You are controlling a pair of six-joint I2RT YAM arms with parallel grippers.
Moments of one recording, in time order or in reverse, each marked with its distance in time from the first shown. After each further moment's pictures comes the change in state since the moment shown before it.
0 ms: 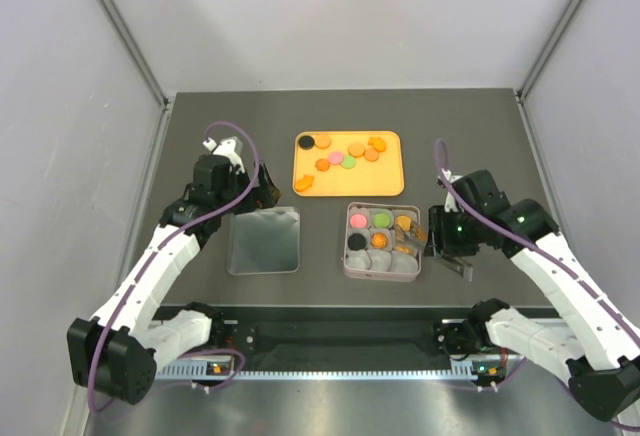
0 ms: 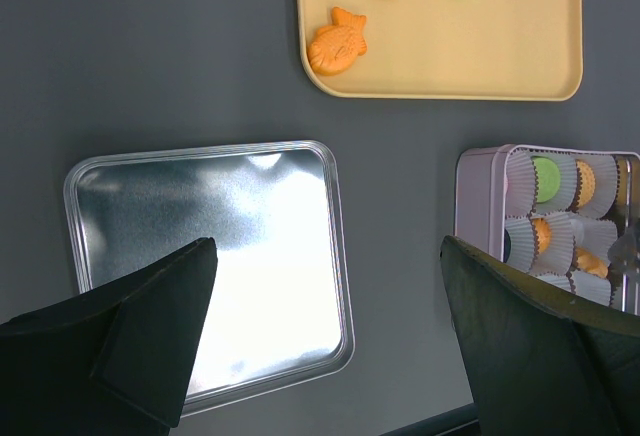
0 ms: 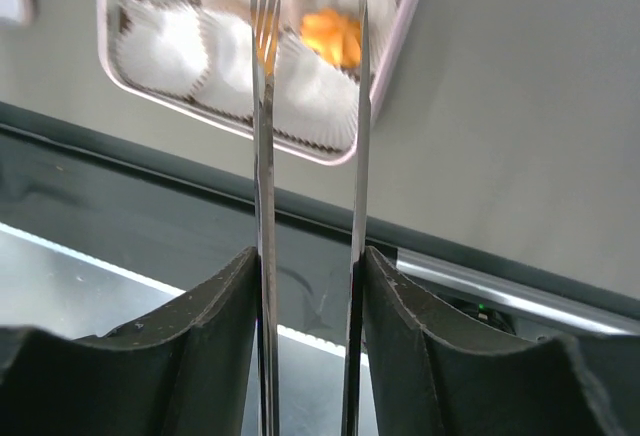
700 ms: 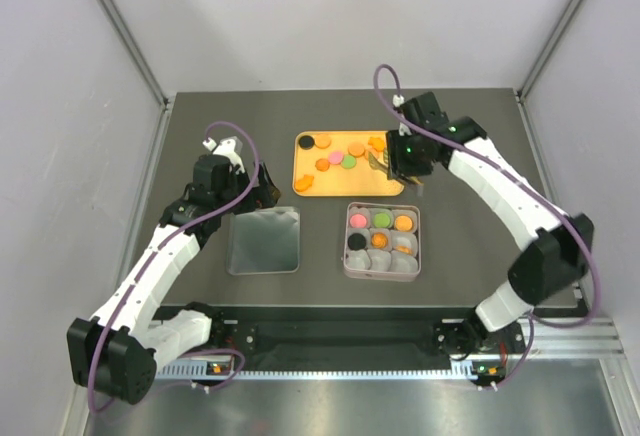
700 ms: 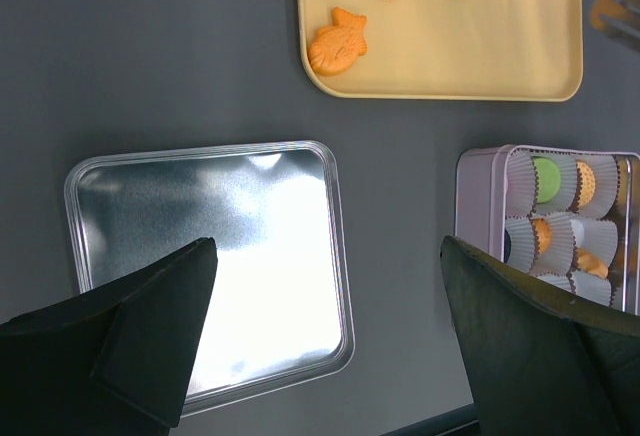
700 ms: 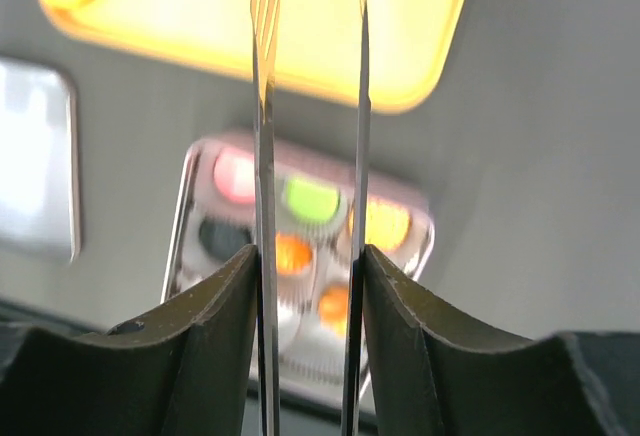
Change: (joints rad) left arm 0.000 0.000 0.000 0.000 -0.001 0.000; right arm -0.010 0.626 0.501 0.231 0.127 -0.085
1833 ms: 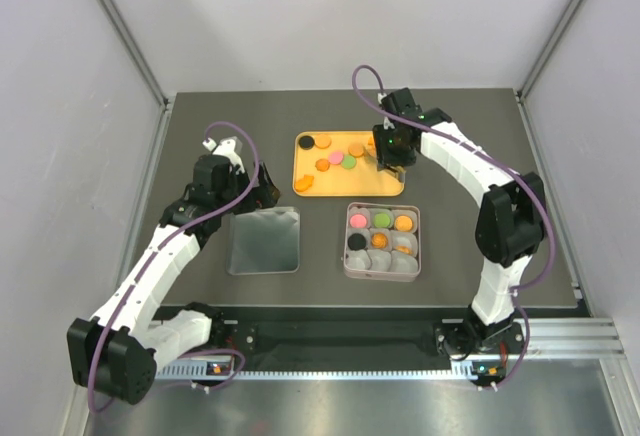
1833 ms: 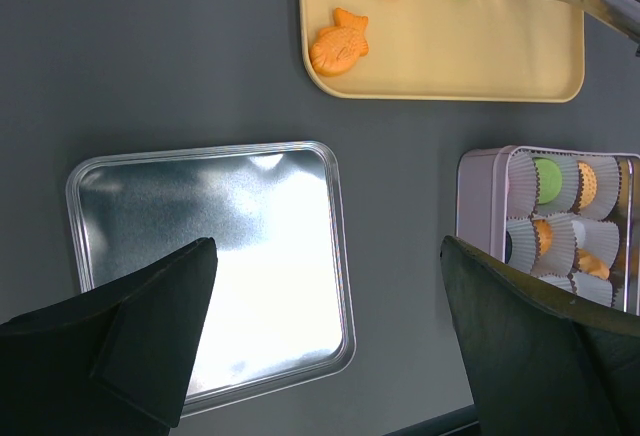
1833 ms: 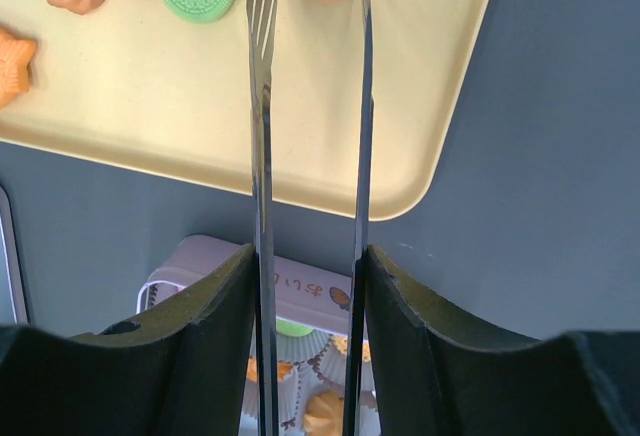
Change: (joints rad) left arm 0.000 0.000 0.000 0.000 -0.003 0.000; right arm -0.032 0.327 0.134 0.140 0.040 -0.032
